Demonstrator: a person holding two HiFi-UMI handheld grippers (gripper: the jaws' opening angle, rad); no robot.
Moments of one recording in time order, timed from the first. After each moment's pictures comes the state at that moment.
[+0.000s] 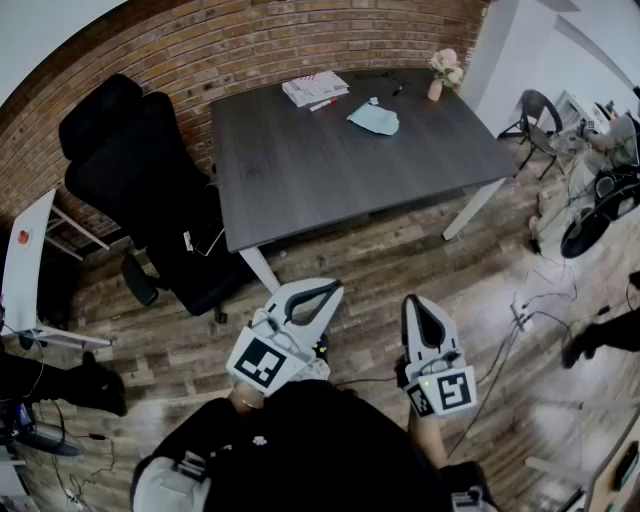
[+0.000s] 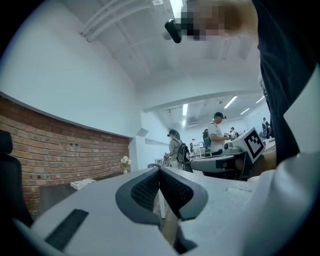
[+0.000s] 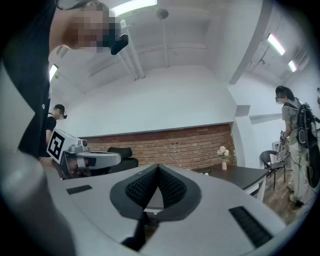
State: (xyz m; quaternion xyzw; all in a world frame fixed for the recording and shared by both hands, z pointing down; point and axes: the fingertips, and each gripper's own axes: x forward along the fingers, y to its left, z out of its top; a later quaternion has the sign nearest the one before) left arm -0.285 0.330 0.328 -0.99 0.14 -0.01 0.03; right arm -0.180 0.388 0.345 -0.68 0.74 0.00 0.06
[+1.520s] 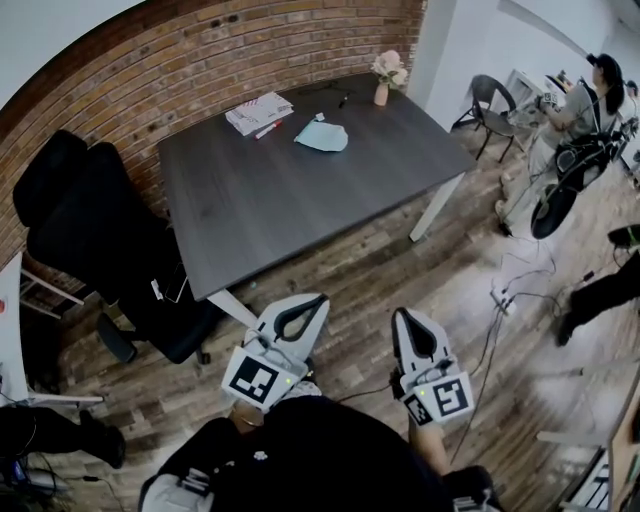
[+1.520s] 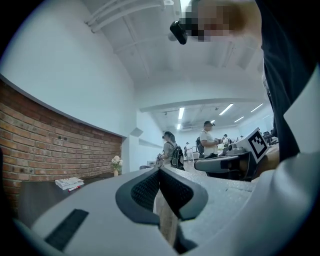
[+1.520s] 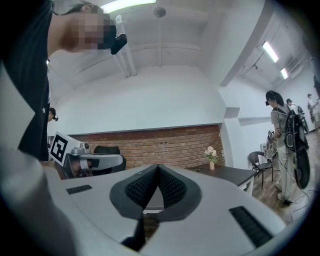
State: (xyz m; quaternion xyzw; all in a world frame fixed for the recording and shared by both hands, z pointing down) left arm -0.229 0.298 0.340 -1.00 0.09 0.00 0.01; right arm -0.130 0.379 0.352 -0.72 0.70 -0.01 0.05
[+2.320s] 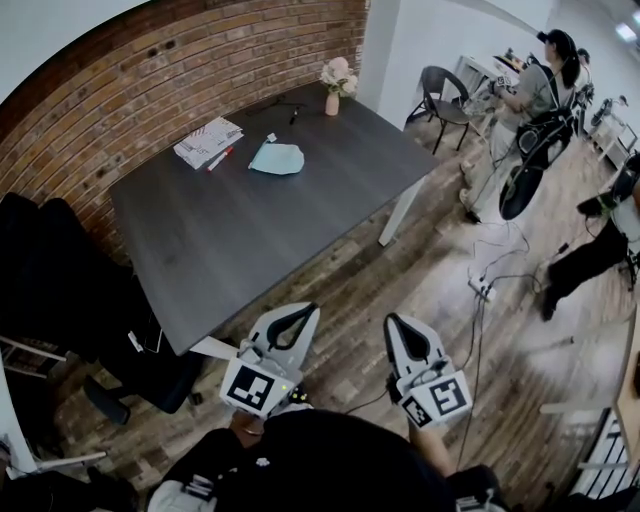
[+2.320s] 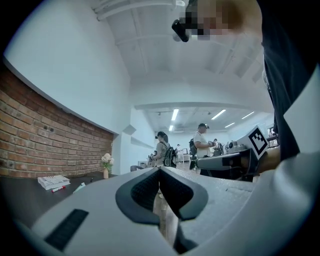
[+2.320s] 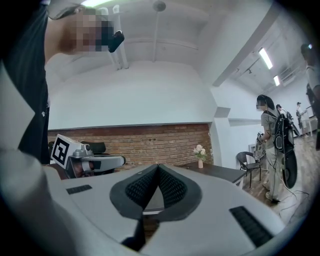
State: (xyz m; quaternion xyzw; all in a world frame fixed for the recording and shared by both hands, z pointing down) left arm -0.168 0.245 0.357 -1.00 0.02 0.00 0.00; right arm -0.081 0.343 0.364 -0.76 0.65 -0.01 0.03
